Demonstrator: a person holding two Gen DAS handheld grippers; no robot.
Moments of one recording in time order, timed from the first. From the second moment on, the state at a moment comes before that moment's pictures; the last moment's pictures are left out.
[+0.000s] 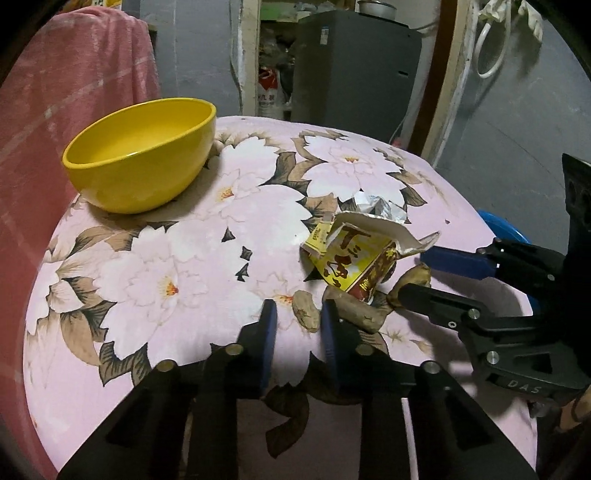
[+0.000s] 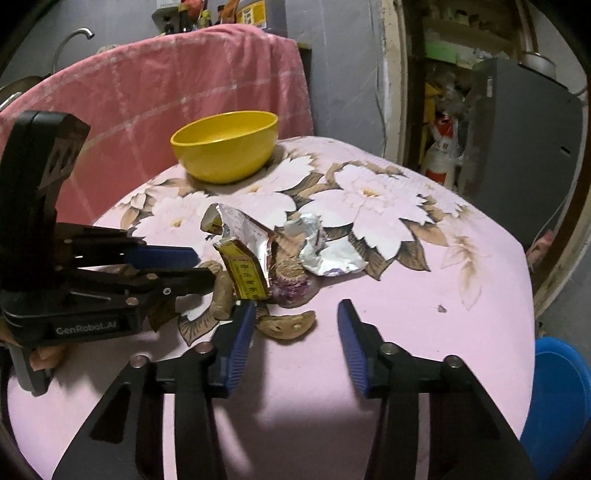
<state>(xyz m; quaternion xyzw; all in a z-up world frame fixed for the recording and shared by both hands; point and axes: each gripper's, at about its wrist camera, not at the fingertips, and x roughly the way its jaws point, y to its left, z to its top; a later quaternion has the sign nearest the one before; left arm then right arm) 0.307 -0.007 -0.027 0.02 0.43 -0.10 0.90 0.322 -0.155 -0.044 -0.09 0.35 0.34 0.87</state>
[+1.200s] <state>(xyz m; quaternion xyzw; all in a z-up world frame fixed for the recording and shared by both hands) 0.232 -0.077 0.068 0.01 0.16 -0.10 0.98 0.240 -0.261 0.035 0.03 0.01 0.21 0.98</state>
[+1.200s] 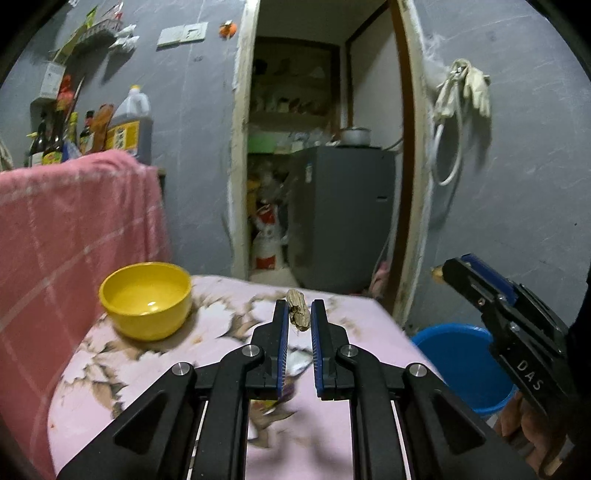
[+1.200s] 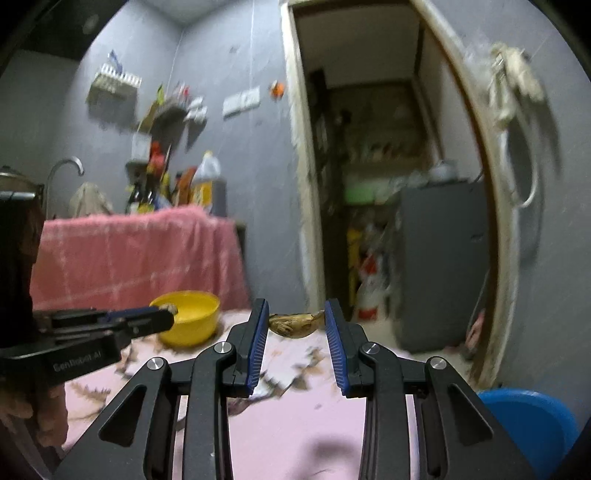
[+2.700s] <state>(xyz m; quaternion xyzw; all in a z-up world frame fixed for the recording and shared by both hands) 0.306 -0.287 0.014 0.05 0.30 -0.26 0.92 0.256 -0.443 -0.007 0.16 0.15 -0.02 0.98</state>
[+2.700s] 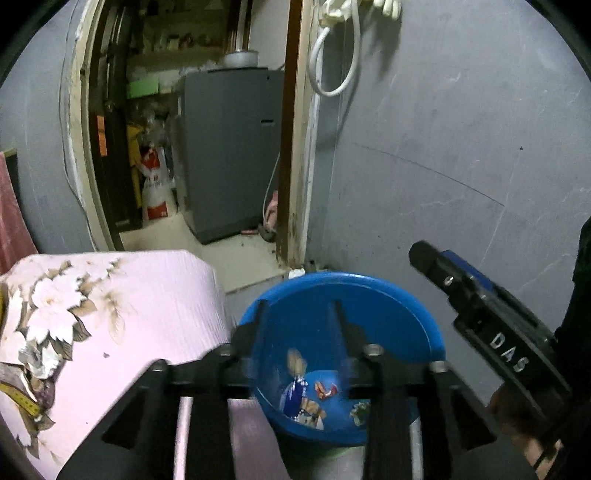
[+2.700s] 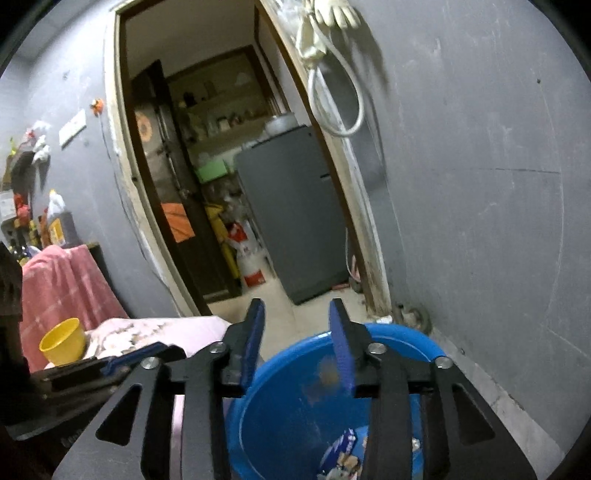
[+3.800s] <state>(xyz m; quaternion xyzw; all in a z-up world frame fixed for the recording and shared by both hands) 0.279 -0.180 0.048 0.00 0.23 -0.14 0.96 0.254 -0.389 0.012 0.13 0.08 0.04 0.99</state>
